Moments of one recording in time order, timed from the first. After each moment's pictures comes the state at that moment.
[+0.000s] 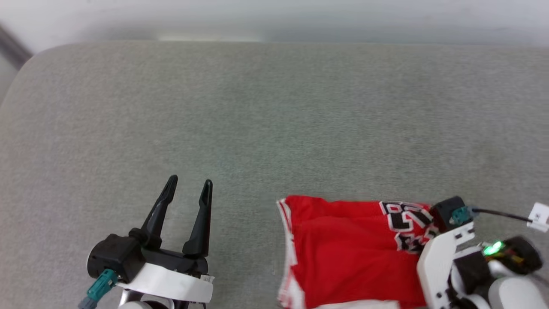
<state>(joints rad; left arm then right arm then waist) -0.03 0.14 -0.17 -0.09 -0.33 -0.13 -0.26 -0.07 -0.20 0.15 -0.02 0.20 0.13 0.78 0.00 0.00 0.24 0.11</state>
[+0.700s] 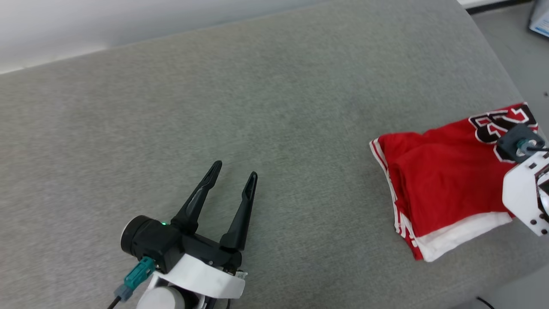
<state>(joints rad) -0.10 0.15 -0.31 -0.10 -0.31 -0.13 -0.26 -0.46 -0.77 0.45 0.07 0.08 0.13 0.64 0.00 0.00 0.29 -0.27</state>
